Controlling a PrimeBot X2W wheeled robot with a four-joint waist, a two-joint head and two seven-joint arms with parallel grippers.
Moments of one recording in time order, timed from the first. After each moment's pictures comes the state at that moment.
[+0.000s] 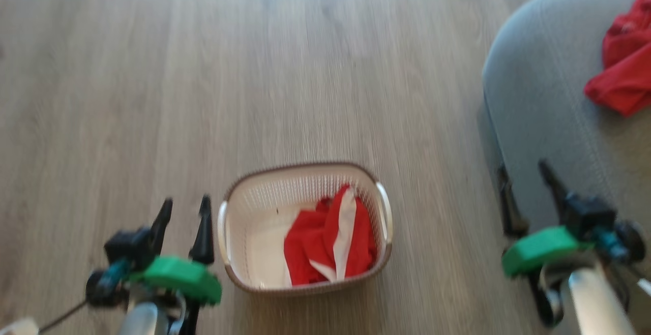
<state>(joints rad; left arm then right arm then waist) -0.06 0.05 -0.08 0.31 -0.29 -0.03 -0.25 -0.11 -0.05 -0.07 0.33 0.03 0.13 -0.26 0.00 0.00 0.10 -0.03</state>
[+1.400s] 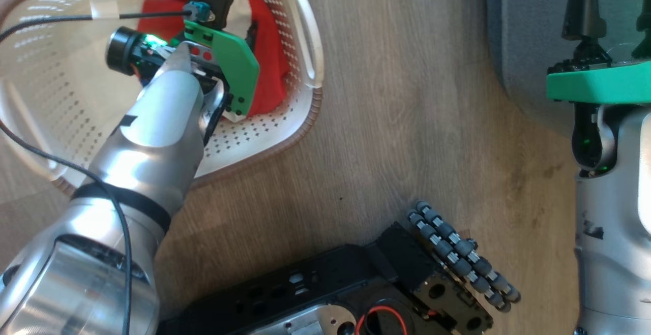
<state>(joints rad) -1.10 0.04 -0.72 1.13 -0.47 0.01 -0.08 -0.58 -0.06 -0.10 0.09 0.13 0.13 -0.26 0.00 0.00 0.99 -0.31</state>
